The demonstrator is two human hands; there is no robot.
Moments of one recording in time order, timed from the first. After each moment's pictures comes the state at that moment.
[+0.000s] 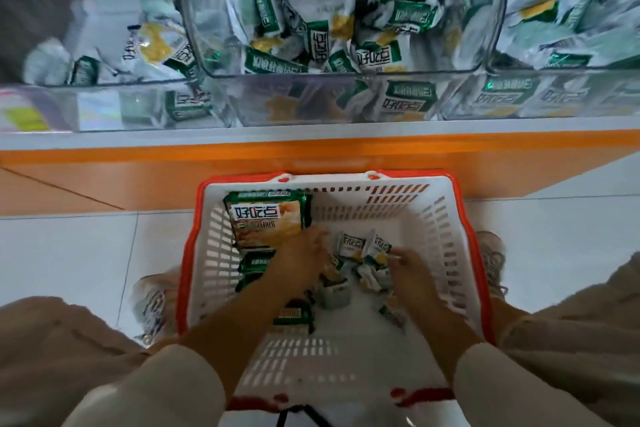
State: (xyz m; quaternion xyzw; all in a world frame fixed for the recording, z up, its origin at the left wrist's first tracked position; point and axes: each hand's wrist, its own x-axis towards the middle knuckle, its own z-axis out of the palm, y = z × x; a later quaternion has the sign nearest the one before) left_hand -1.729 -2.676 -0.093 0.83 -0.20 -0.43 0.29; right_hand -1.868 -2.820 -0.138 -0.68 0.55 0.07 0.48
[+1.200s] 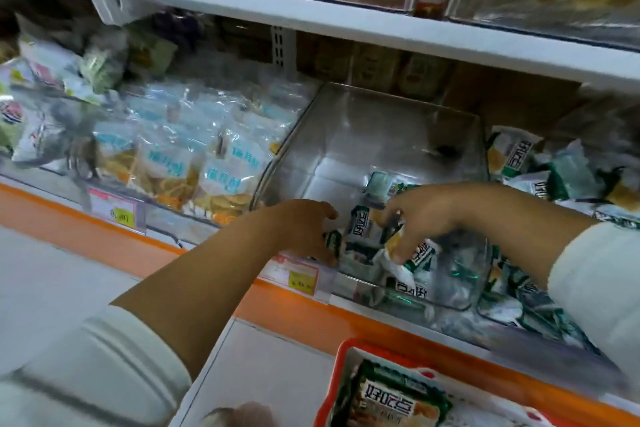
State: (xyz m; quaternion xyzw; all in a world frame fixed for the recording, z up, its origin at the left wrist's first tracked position) left_hand -1.447 -2.553 0.123 0.91 -0.28 -0.29 0.10; right_hand -1.480 -2.747 0.160 -0.93 -0.01 0.36 0.03
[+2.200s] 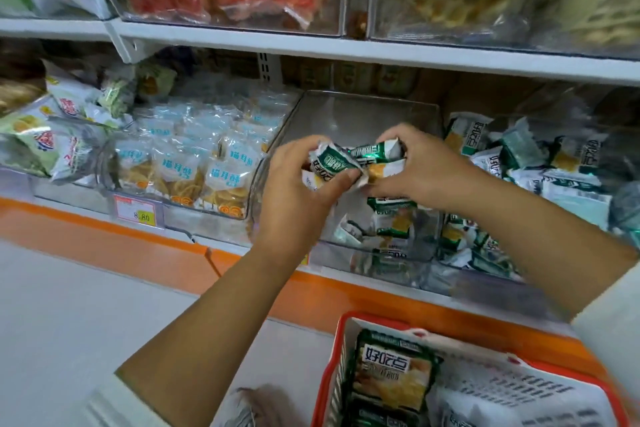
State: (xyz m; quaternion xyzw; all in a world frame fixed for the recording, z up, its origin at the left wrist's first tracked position) left_hand -1.525 -2.560 0.157 0.83 -0.19 0.14 0.51; right_hand -1.557 -2.734 0.211 -0.93 0.08 0.00 0.35
